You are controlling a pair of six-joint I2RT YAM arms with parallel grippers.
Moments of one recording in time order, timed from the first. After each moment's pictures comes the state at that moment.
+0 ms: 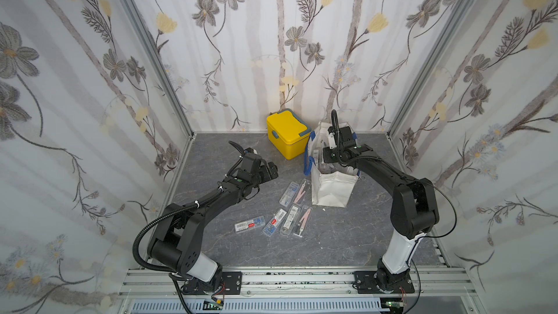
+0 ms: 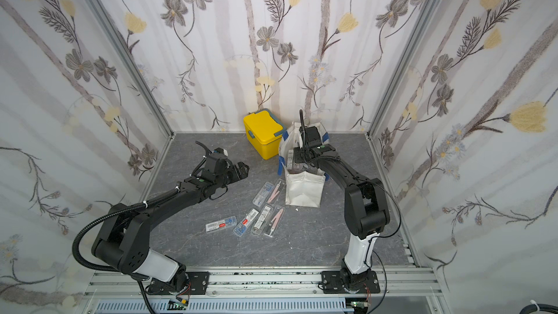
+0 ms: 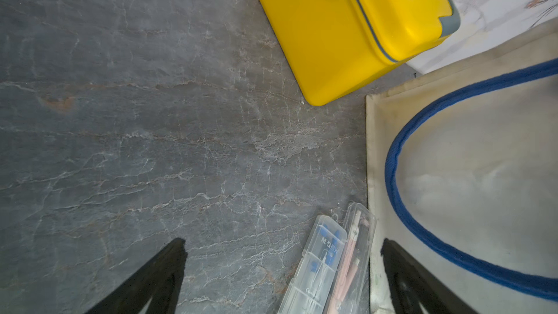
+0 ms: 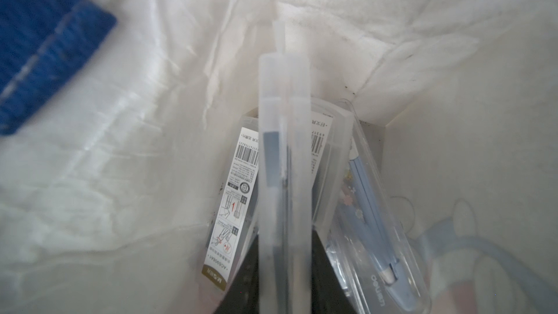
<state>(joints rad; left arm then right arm) -0.45 1.53 0.93 -0.08 0.00 -0.70 0.35 1.84 1.48 -0.47 0.03 0.16</state>
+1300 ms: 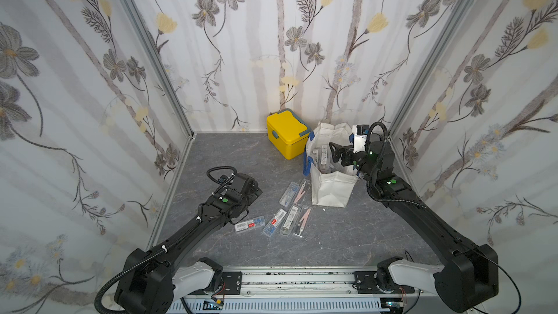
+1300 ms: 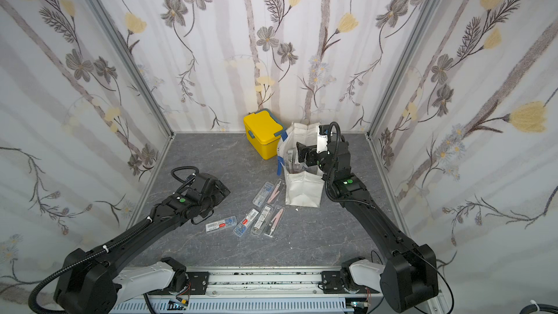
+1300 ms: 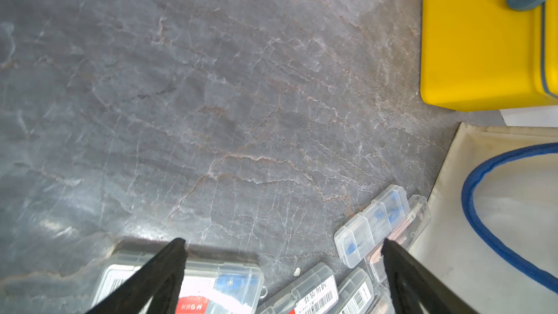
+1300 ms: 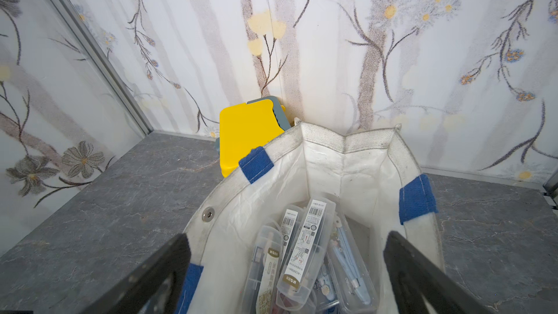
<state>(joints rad) -0.52 1.16 0.74 -0.56 -0.19 -1.22 0.34 1.22 0.95 0.09 -0.05 0.14</state>
